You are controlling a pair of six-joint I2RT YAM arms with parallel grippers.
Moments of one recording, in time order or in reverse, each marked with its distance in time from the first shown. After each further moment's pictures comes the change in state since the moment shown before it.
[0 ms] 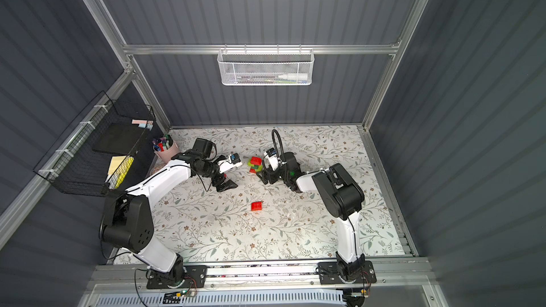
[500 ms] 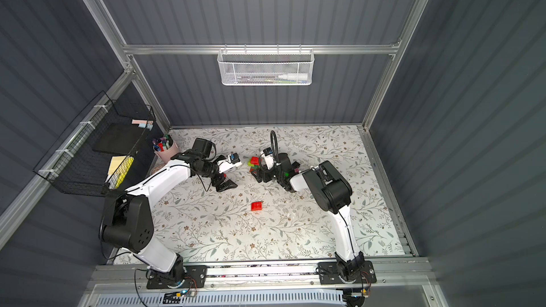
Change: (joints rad) left arm 0.005 0.000 0.000 -0.005 0.004 0.000; right arm 0.029 0.129 0.107 0.078 0.004 0.144
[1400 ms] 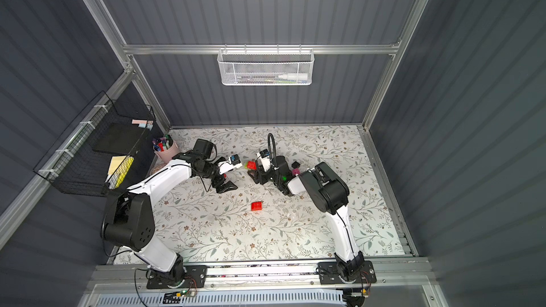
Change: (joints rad) left arm 0.000 0.016 0.000 -0.026 0.015 0.001; right arm 0.042 0.006 -0.037 0.126 0.008 -0.001
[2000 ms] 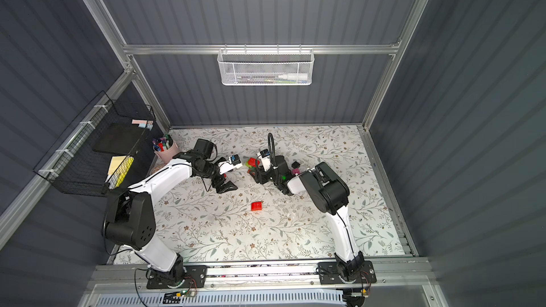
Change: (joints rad) left arm 0.000 0.012 0.014 -0.018 0.002 0.000; right arm 0.003 -0.011 0.012 -0.068 0.035 0.018
